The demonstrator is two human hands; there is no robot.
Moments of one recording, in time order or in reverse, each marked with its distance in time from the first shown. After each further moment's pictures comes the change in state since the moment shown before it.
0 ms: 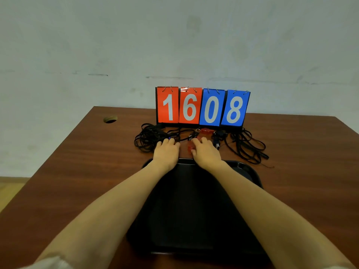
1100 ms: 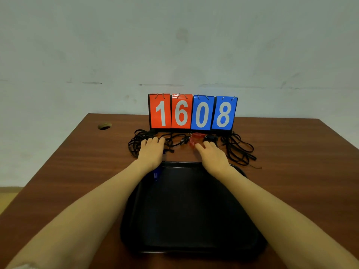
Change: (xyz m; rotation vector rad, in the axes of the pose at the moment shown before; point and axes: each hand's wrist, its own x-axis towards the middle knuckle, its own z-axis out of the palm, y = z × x) left_hand -0.009 -0.022 -0.022 -0.082 0.075 -0.028; right_hand -0.036 0.028 -0.034 -0.220 0.089 -0.123
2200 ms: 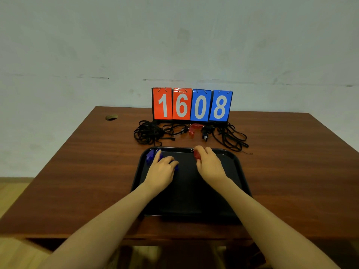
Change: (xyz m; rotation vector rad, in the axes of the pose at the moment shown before) left_hand -0.109 0.032 0.044 -0.015 0.253 0.275; right_hand -0.087 -0.036 -0.002 0.405 0.046 0.166
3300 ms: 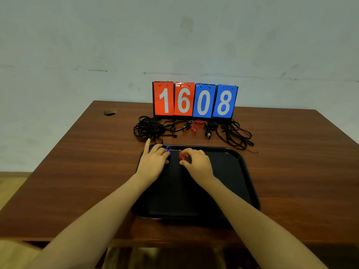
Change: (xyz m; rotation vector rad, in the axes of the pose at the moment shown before) left_hand 0.015 -0.038 0.001 0.185 0.009 -0.028; right_hand 0.021 -0.016 0.039 0.131 -0.037 -0.023
